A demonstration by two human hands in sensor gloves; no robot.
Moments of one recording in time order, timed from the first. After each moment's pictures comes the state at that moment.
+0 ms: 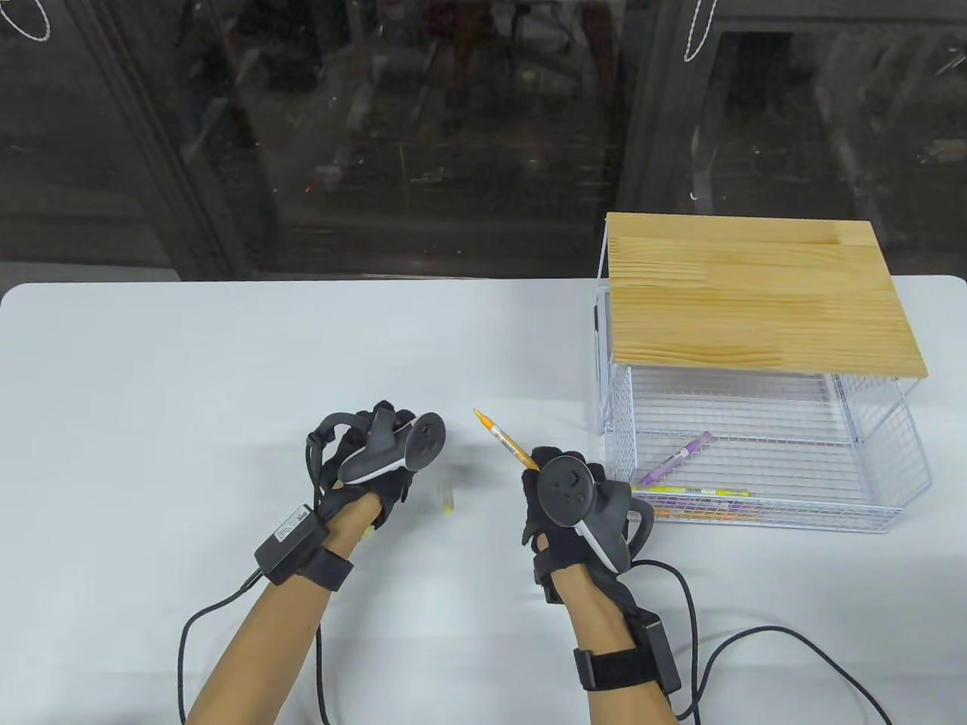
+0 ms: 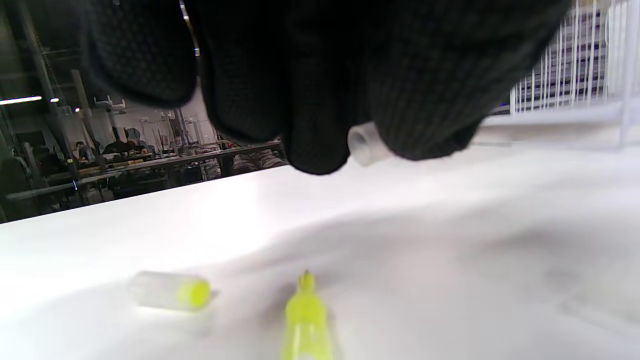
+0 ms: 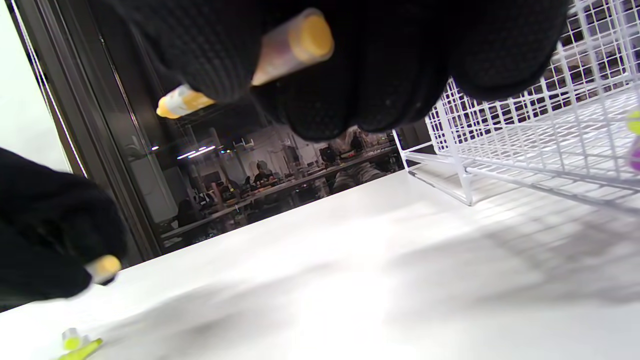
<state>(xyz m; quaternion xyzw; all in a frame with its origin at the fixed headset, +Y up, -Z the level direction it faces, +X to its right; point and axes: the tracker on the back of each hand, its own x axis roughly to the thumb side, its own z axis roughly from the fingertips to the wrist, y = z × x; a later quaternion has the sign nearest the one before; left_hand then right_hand) -0.162 -0.702 -0.425 0.05 -0.17 -0.07 0.98 0.070 -0.702 -0.335 -0.04 -0.11 0.97 0.20</state>
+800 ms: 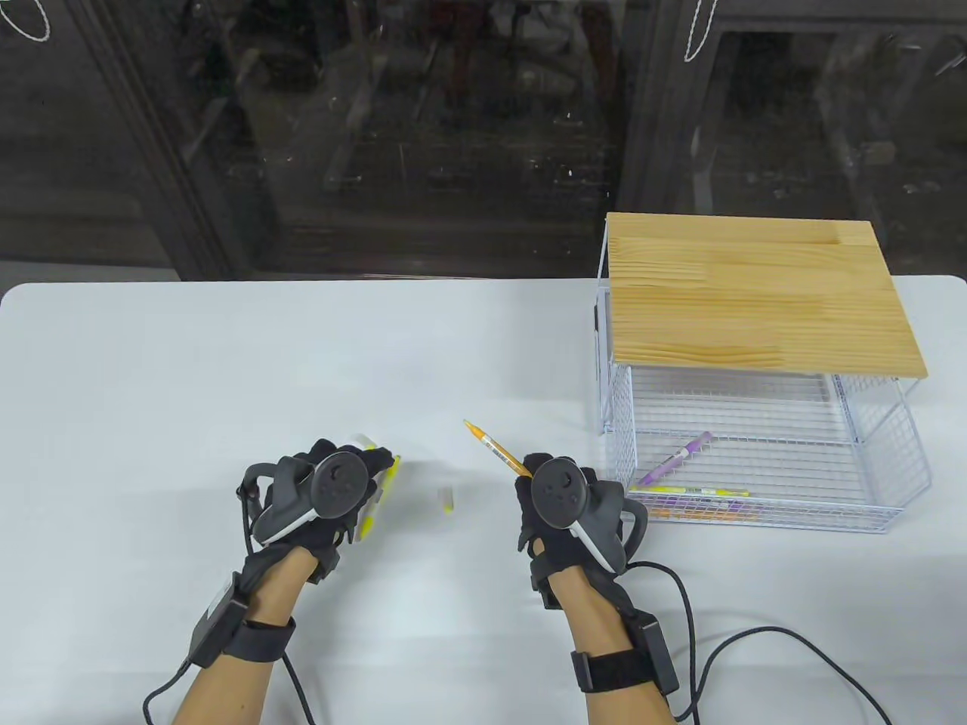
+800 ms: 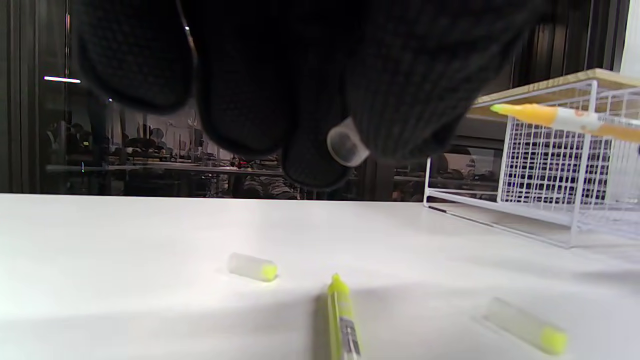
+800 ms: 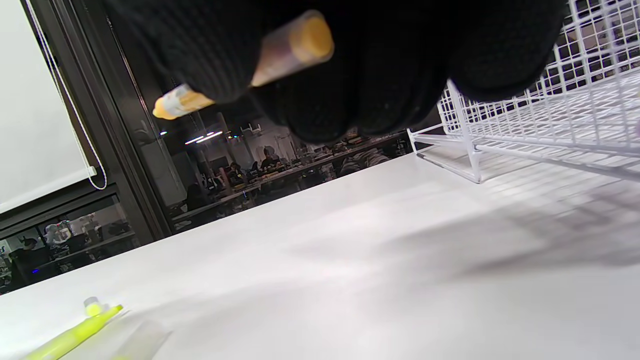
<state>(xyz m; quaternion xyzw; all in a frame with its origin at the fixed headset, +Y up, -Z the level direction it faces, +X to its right) -0.235 -0.689 -0.363 0.09 -0.14 0.05 0.98 0.065 -0.706 -0.335 -0.03 -0.09 0.97 0.20</state>
